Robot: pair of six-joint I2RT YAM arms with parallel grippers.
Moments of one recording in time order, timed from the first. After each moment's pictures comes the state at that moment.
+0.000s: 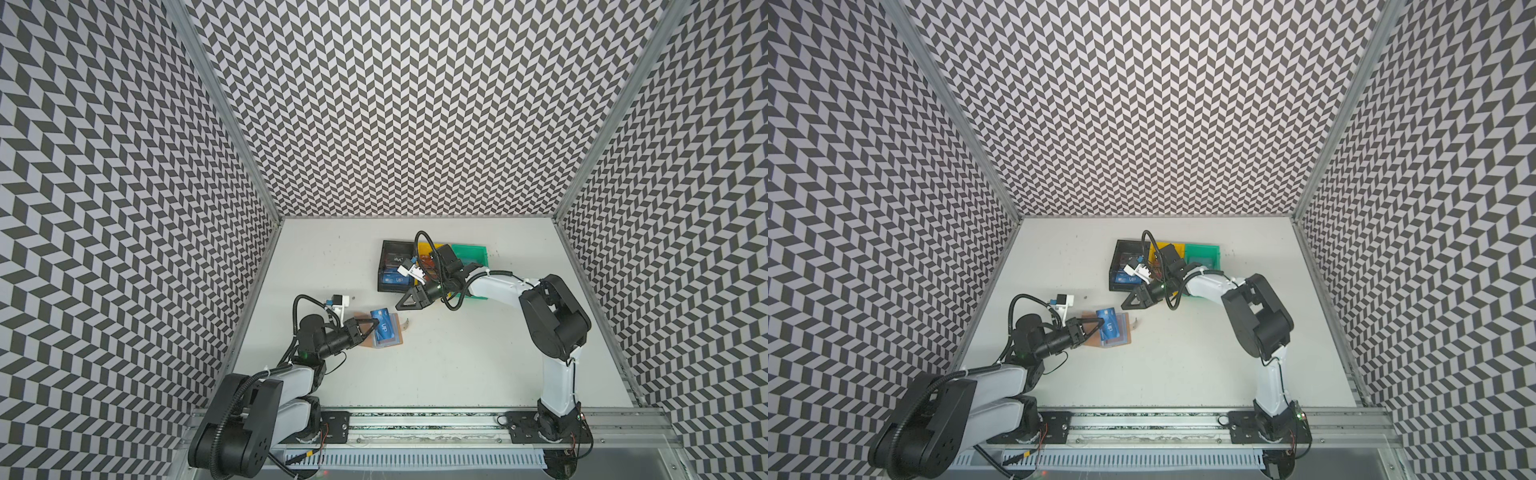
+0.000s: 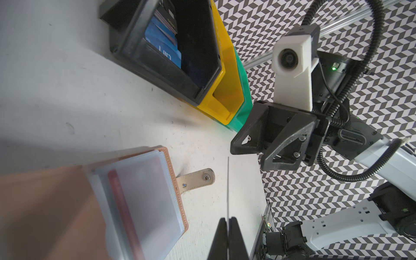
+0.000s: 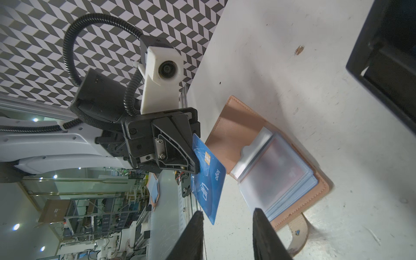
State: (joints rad) left arm -0.18 1.20 0.07 0.85 0.83 -0.95; right arm 0.60 1.99 1.32 -0.26 -1.06 0.18
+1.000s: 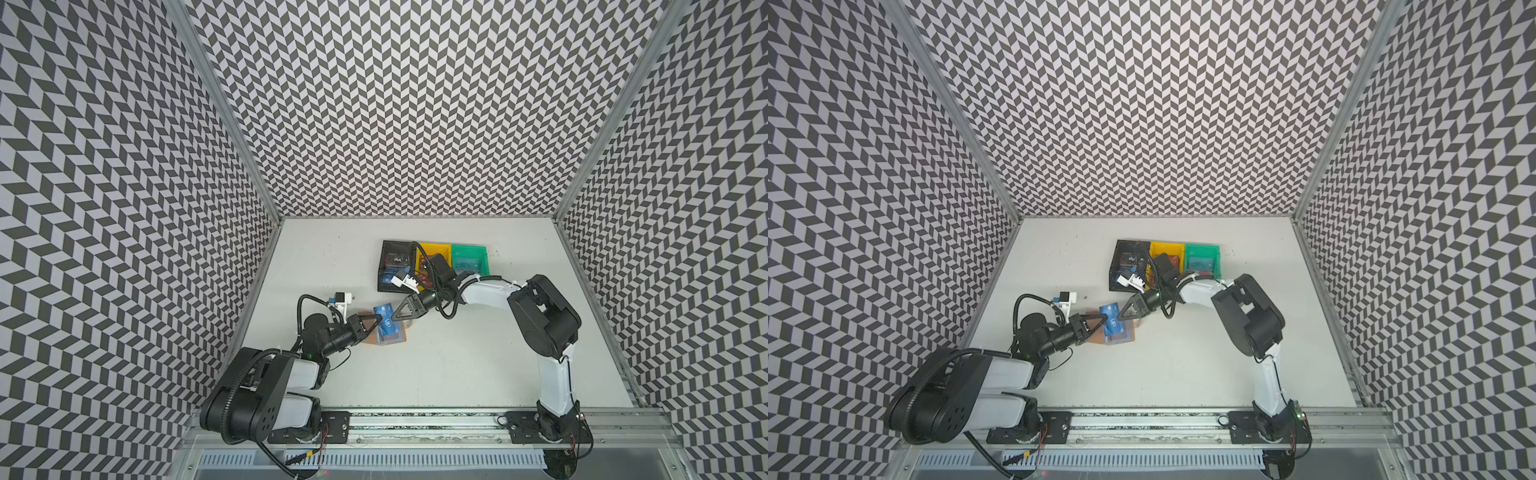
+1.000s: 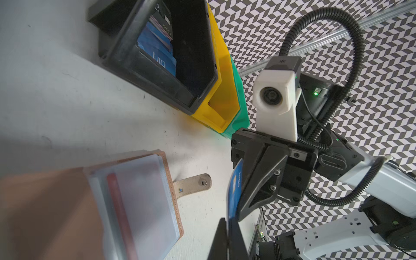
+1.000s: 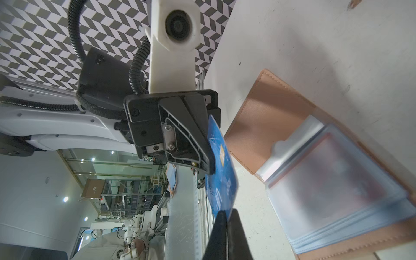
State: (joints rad) left arm -0.21 1.37 0.08 1.07 0.78 -1.04; right arm 0.65 2.03 1.28 -0.17 -1.16 0.24
